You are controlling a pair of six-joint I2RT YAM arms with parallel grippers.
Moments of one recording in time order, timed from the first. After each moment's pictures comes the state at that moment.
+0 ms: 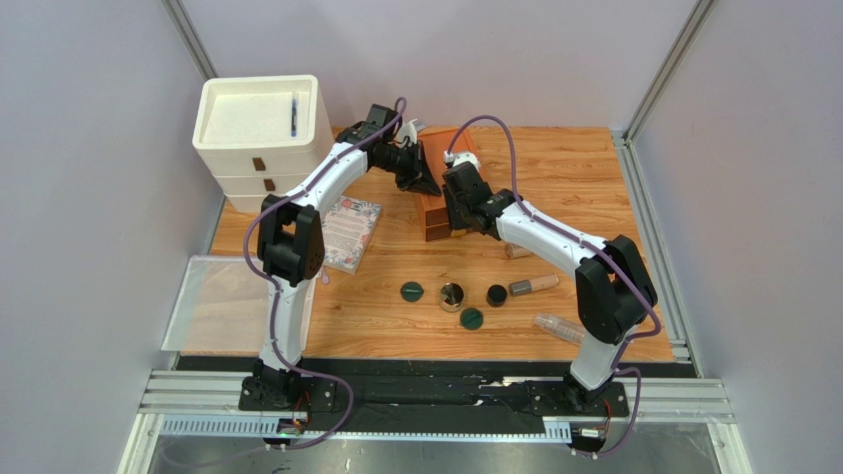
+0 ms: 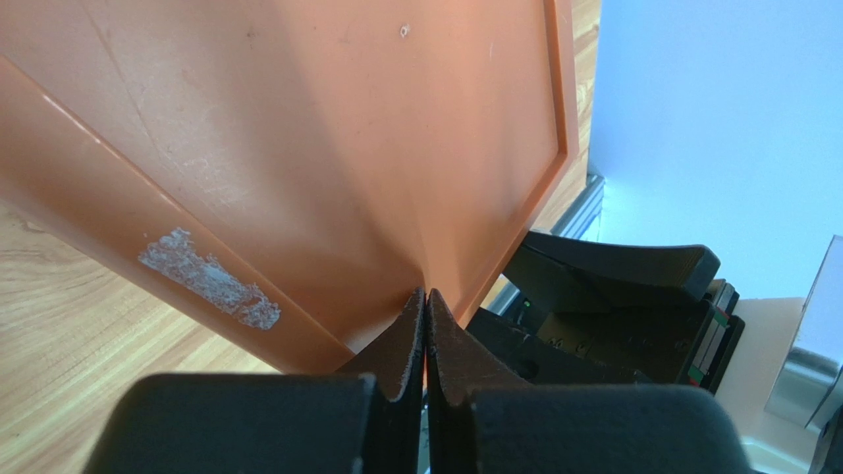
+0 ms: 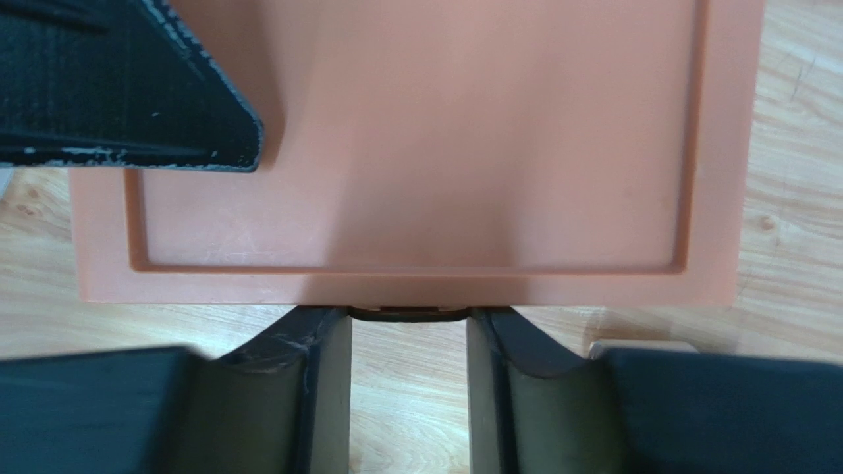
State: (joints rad) left arm -0.41 2.20 2.01 -0.73 0.76 -0.53; right arm 0.65 1.76 1.35 -0.41 0.31 0.29
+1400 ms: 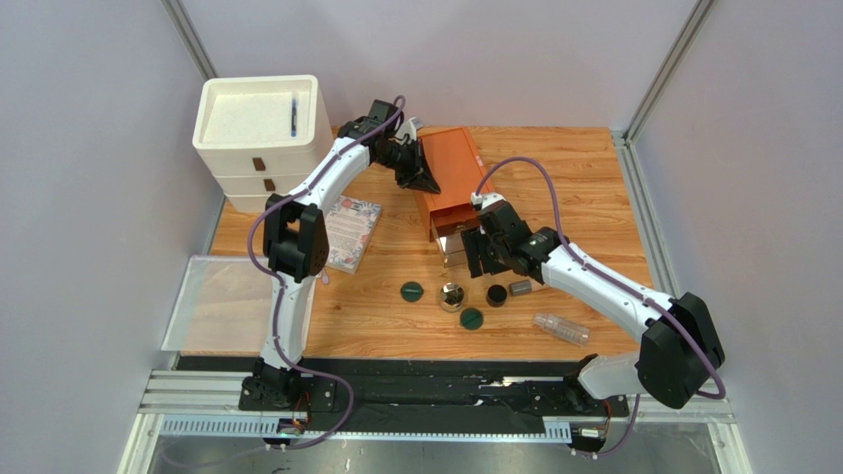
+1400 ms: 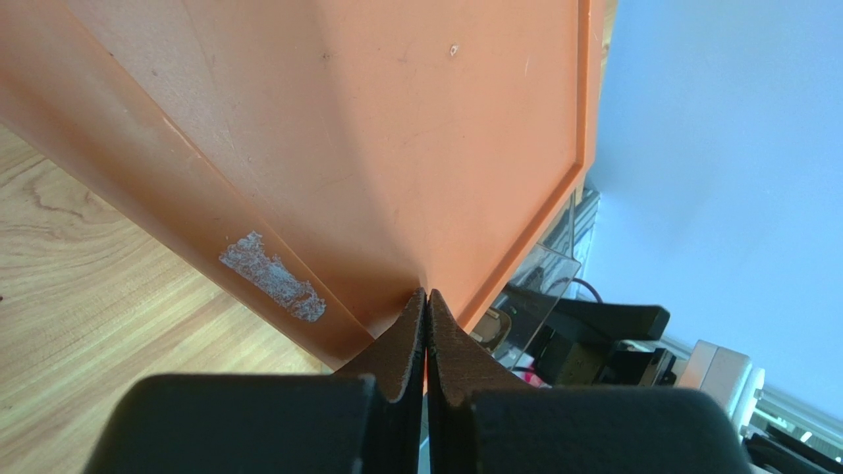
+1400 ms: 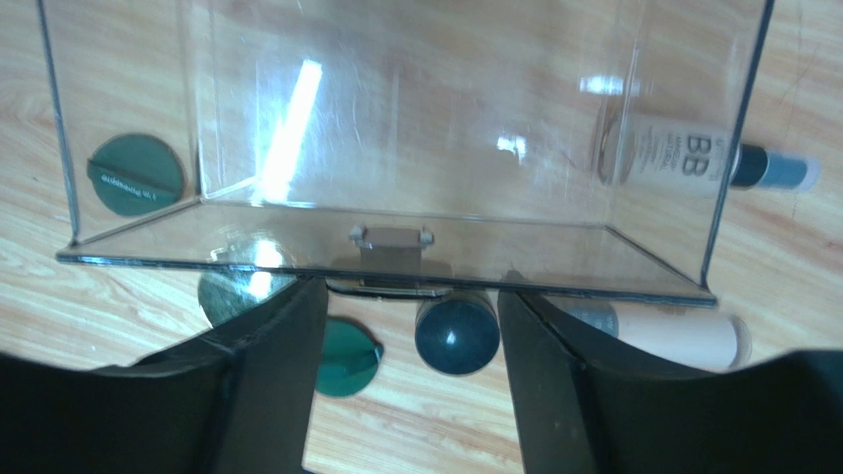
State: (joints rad) left arm -0.40 2.26 2.14 -0.85 0.72 -0.57; right arm 0.67 1.36 0.98 -0.55 0.17 0.30
